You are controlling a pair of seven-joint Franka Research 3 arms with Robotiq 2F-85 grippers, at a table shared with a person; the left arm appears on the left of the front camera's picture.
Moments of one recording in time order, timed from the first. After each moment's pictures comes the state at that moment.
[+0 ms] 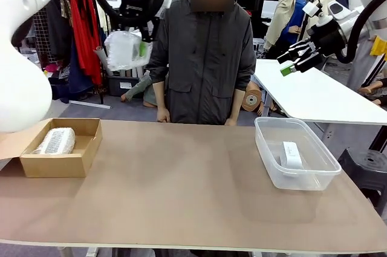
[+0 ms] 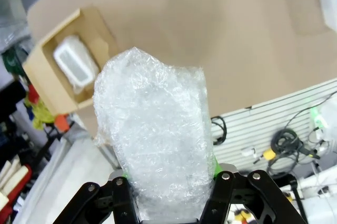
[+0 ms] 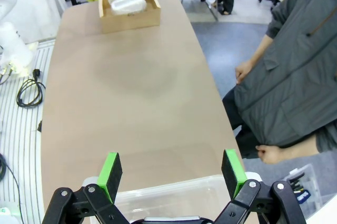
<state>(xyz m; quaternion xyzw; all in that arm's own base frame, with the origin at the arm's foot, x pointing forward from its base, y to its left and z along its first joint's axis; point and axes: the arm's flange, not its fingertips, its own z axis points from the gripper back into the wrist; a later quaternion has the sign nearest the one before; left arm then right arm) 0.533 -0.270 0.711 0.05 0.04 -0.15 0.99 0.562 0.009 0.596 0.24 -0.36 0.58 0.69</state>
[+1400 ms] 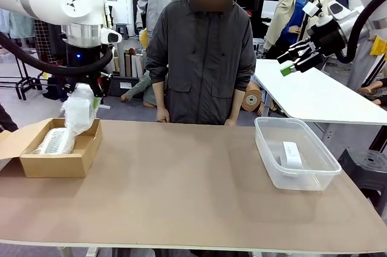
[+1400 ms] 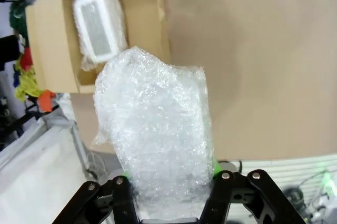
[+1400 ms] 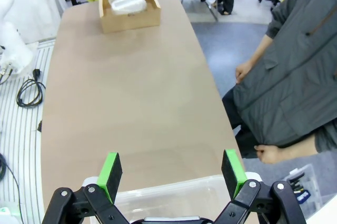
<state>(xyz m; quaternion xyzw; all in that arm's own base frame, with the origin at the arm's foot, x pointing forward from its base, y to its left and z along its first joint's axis) 0.480 -0.145 0.571 0.07 -0.04 0.01 1.00 0.562 0.009 0.596 0.24 -0.36 0.58 0.69</state>
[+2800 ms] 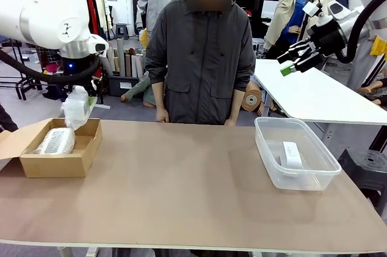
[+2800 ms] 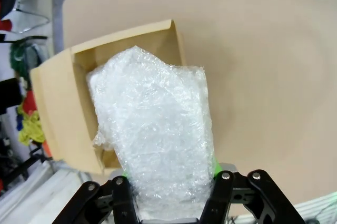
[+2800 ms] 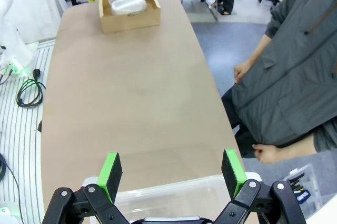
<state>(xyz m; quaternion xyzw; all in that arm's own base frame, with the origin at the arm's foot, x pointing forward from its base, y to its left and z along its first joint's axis) 0.565 -0.084 0.521 0.05 -0.10 -0.03 0.99 0.562 0.009 0.596 0.24 -0.36 0.58 0.69</state>
